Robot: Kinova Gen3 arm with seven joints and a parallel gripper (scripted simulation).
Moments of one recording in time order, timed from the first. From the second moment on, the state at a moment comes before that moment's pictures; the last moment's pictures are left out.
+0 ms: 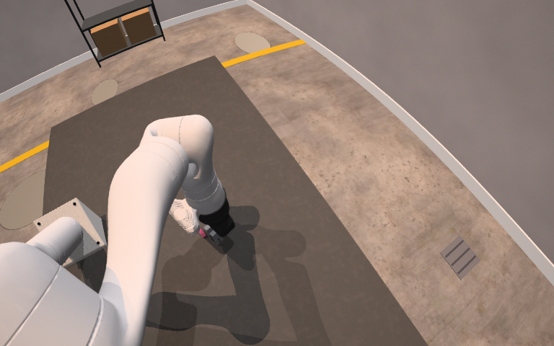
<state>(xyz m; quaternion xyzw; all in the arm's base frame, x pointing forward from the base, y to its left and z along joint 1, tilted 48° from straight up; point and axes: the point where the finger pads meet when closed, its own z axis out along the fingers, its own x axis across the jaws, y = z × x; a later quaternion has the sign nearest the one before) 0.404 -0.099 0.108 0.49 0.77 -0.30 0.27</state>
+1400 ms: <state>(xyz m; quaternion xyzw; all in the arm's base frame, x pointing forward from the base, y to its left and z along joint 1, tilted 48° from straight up) 0.394 -0.034 0.166 0.49 0.77 -0.30 0.27</state>
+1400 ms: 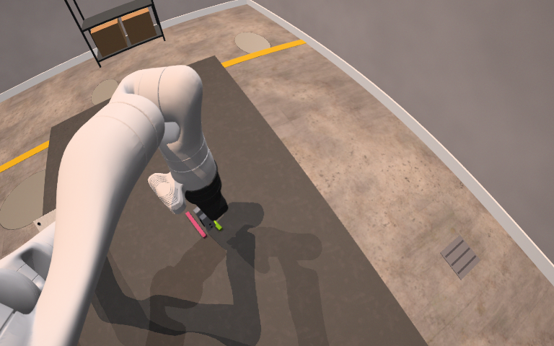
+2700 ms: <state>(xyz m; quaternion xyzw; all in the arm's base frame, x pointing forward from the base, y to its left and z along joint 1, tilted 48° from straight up) 0.355 0.105 0.027 0.40 0.82 -0.32 0.24</state>
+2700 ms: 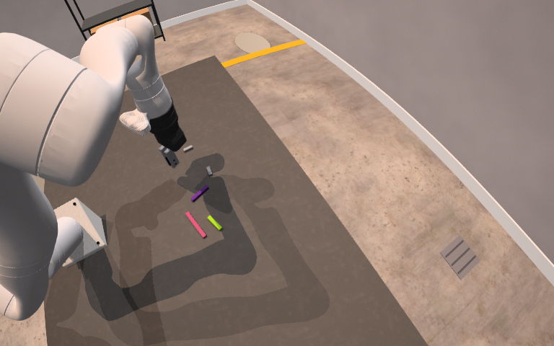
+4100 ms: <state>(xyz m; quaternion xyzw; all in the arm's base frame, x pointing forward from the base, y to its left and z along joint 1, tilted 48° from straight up) 0.351 0.070 -0.034 0.39 0.83 -0.33 0.24</state>
